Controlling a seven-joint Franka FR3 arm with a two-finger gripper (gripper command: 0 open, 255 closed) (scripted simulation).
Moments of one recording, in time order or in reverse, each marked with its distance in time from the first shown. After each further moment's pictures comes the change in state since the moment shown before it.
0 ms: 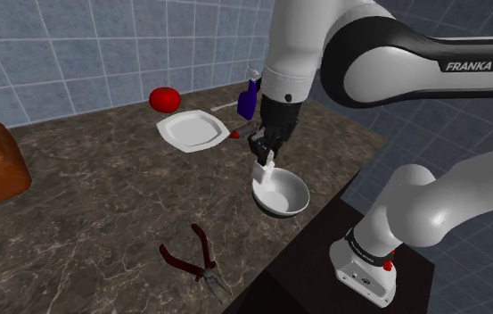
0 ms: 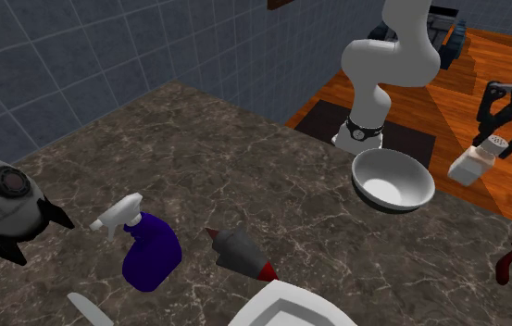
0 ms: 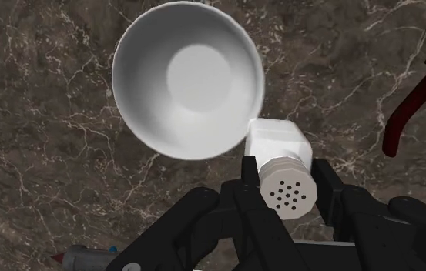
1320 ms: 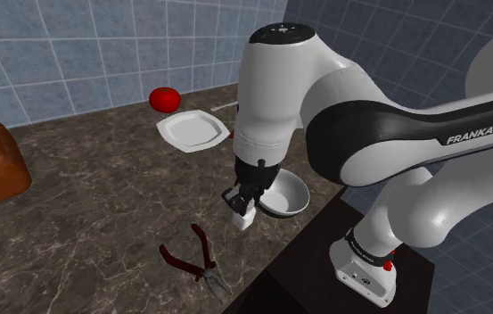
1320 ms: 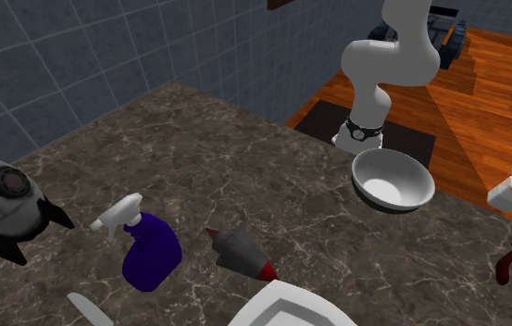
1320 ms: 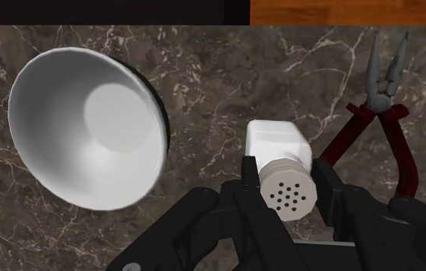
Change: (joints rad) arm 0.048 0.128 0.198 -0.019 0.047 0.149 0.225
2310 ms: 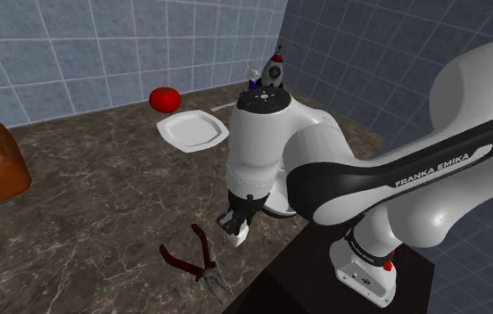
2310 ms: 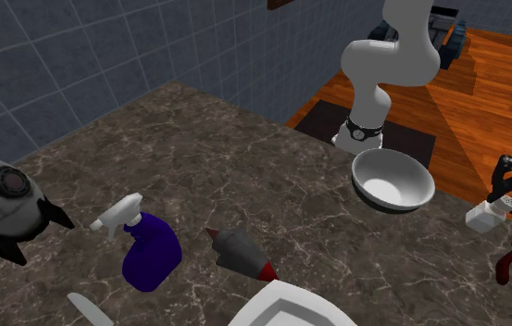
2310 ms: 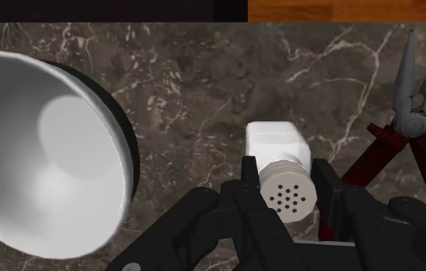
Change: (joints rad) arm -0.009 0.089 0.052 -0.133 -0.020 0.213 0.041
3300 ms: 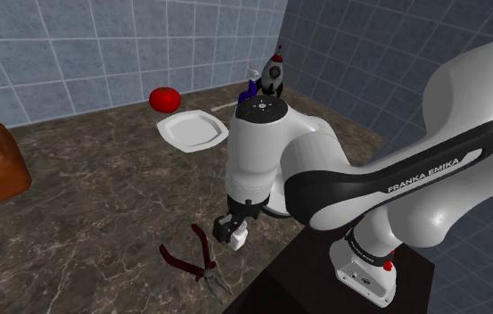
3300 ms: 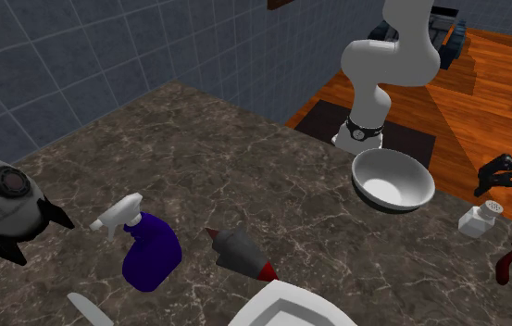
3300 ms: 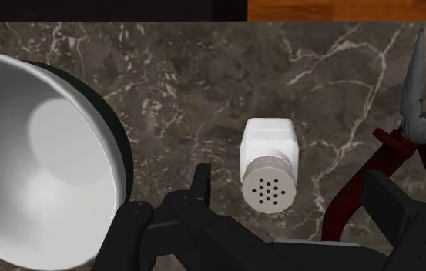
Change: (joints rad) arm -0.004 0.021 0.009 -0.021 -0.008 0.040 0.009
